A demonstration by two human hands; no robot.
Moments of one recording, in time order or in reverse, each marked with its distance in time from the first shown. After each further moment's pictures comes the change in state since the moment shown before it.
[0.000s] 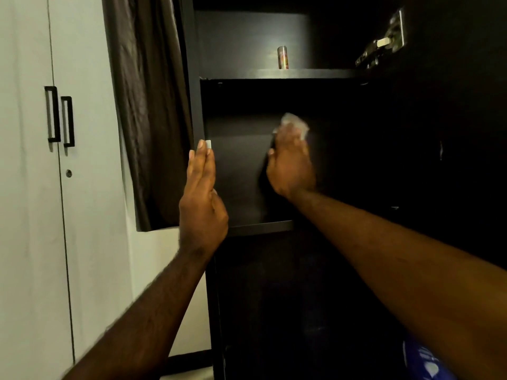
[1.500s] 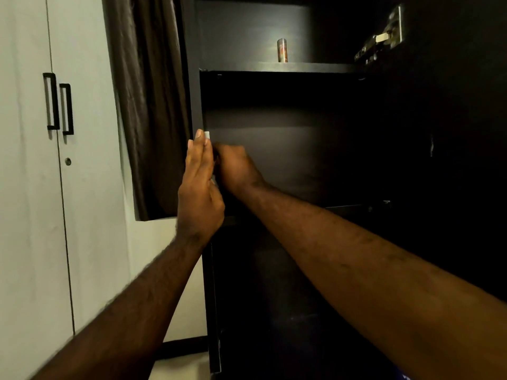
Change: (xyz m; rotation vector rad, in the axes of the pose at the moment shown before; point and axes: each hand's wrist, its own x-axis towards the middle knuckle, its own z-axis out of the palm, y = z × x) left_hand 0.002 -0.002 -0.001 -0.014 -0.039 0.003; right_hand -0.019 -0.098 -0.016 0.553 -0.357 -0.110
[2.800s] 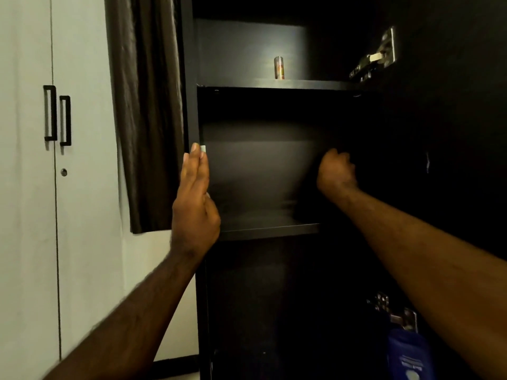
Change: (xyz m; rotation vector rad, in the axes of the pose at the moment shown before) left_hand -0.001 -0.001 0.002 0.050 0.024 0.014; right_hand -0.023 0.127 -0.121 -0.765 0.179 0.589
